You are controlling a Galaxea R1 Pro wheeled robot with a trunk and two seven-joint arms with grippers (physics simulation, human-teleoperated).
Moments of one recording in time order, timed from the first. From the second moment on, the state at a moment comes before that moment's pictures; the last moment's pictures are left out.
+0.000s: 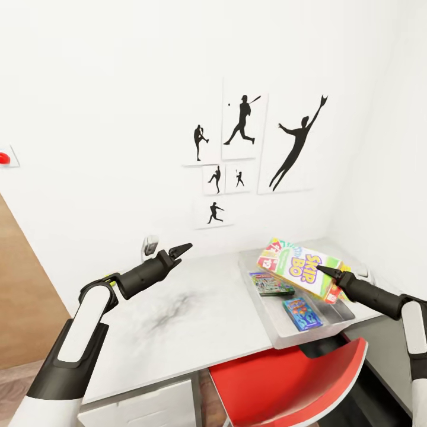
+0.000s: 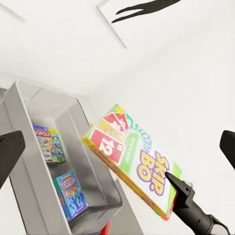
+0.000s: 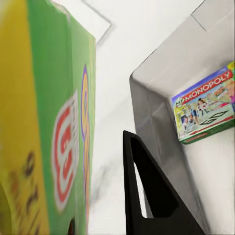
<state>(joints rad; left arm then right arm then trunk) -0.52 0.05 -0.09 -1.58 1.23 0.78 0.07 -0.58 -0.24 -0.57 -1.19 -0.37 1.04 0.72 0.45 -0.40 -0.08</state>
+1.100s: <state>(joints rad) -0.52 0.05 -0.07 -1.58 1.23 0.78 0.07 -0.80 -0.19 -0.75 -0.69 -0.37 0.96 0.41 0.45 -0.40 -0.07</state>
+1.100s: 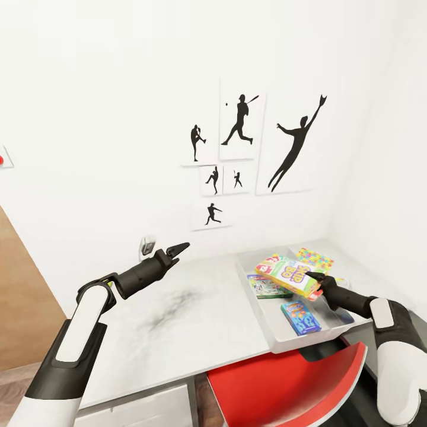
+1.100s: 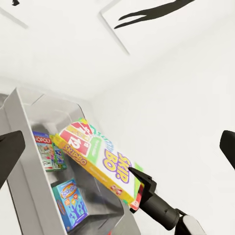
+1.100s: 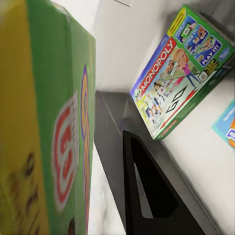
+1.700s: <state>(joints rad) -0.52 0.05 -0.07 -1.58 1.23 0.78 0.07 -0.85 -0.15 -0.77 -0.64 -0.38 0.88 0.25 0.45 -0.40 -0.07</state>
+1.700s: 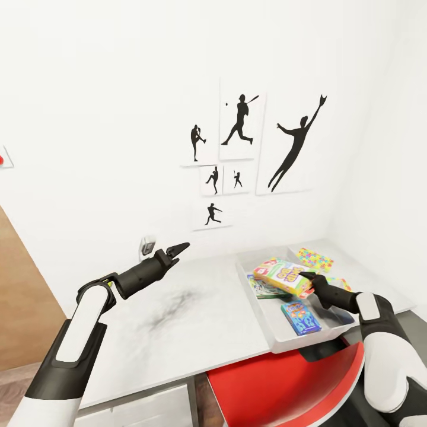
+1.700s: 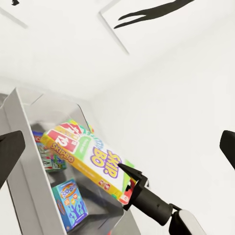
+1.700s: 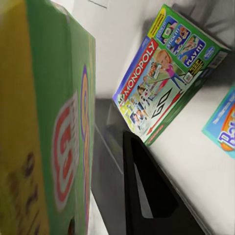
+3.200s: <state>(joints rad) -0.52 0.05 -0.07 -1.58 1.23 0.78 0.07 -0.86 -0.14 -0.88 -0.64 -0.43 0.79 0.14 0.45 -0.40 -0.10</state>
